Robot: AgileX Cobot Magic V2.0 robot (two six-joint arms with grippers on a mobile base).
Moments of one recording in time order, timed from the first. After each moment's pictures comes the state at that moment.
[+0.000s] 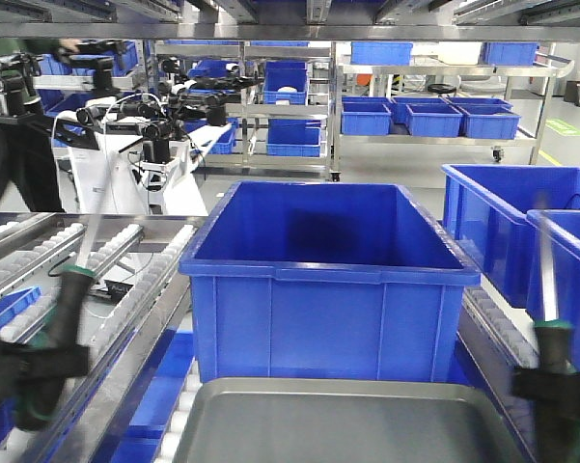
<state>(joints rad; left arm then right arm) -0.11 1.01 -0.99 -0.84 0.85 0.50 0.04 0.90 -0.89 0.57 0.76 -0.22</state>
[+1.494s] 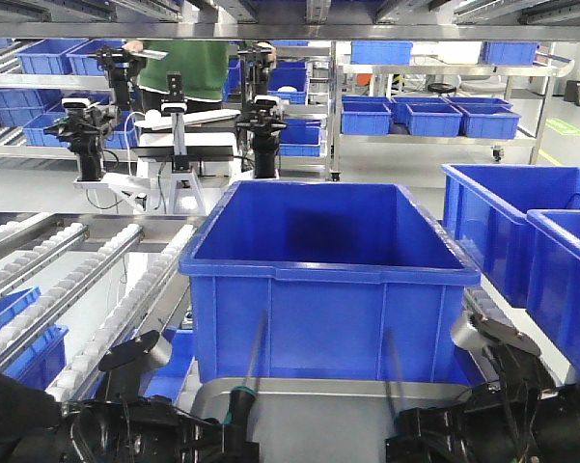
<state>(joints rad) -0.44 1.51 -0.90 -1.19 0.50 0.68 0.17 1.38 -0.89 0.73 0.69 -0.34</state>
